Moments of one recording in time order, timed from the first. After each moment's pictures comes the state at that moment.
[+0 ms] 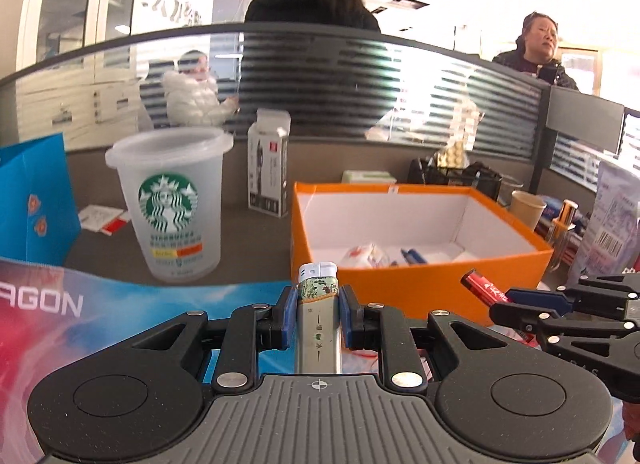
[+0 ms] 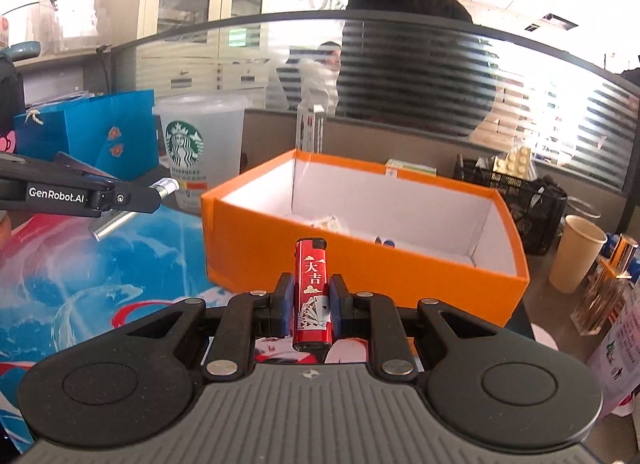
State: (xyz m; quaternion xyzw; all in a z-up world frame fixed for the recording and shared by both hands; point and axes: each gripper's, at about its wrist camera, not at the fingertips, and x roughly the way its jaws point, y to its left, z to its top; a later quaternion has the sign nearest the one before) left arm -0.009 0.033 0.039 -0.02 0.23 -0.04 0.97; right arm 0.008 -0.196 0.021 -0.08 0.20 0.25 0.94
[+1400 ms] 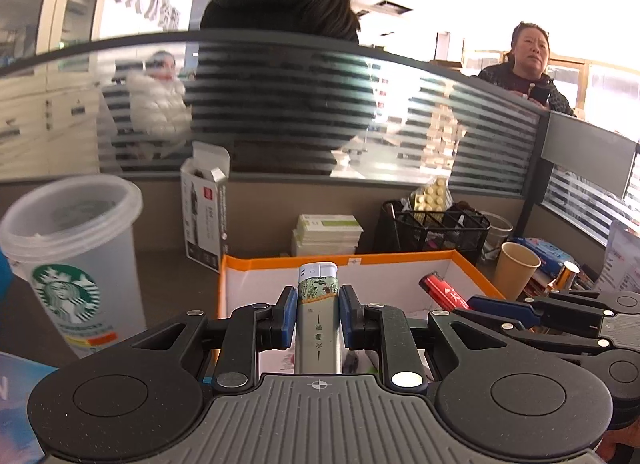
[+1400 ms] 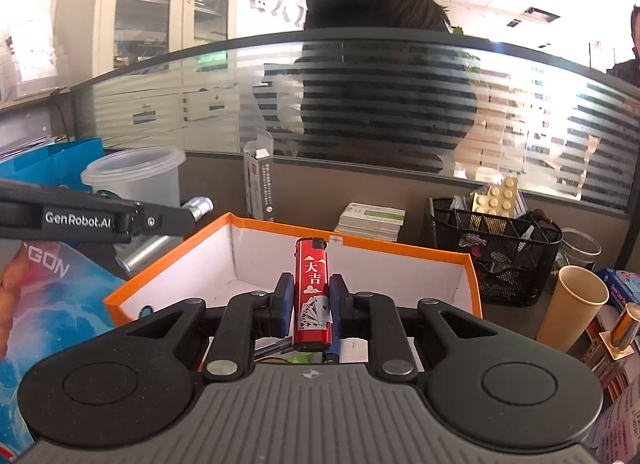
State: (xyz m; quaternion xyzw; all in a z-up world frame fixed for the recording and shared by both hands) left arm 0.110 -0.012 0.071 -0.04 0.23 -0.08 0.97; right arm 0.117 -0.217 0.062 -0.04 0.20 0.24 0.95
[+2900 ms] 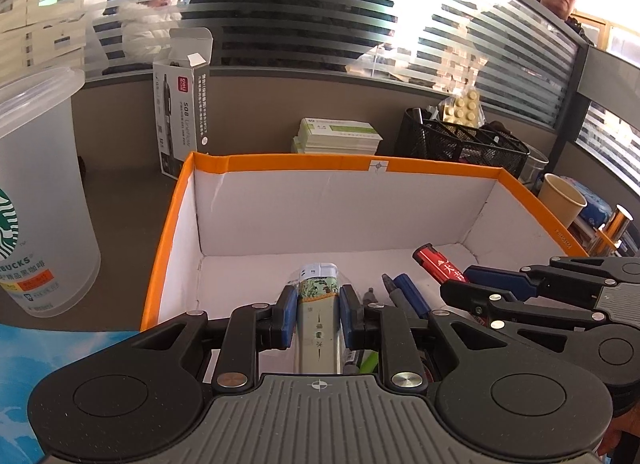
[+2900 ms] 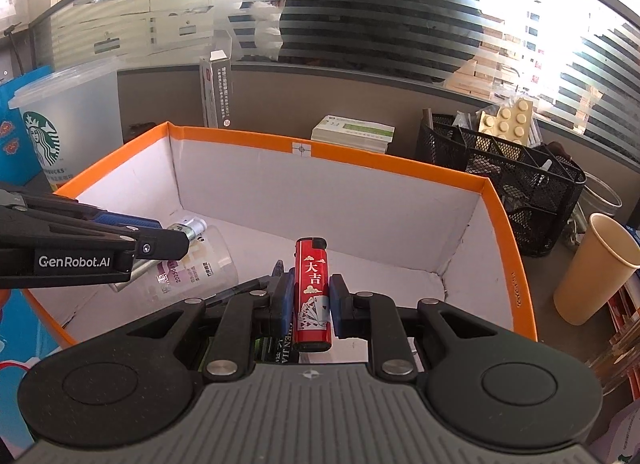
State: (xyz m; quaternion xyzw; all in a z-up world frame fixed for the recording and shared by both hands) left arm 0.177 -0.021 -0.001 -0.04 0.34 -0.08 0.94; right arm 0.187 -0.198 0.000 -0.08 0.30 0.20 0.93
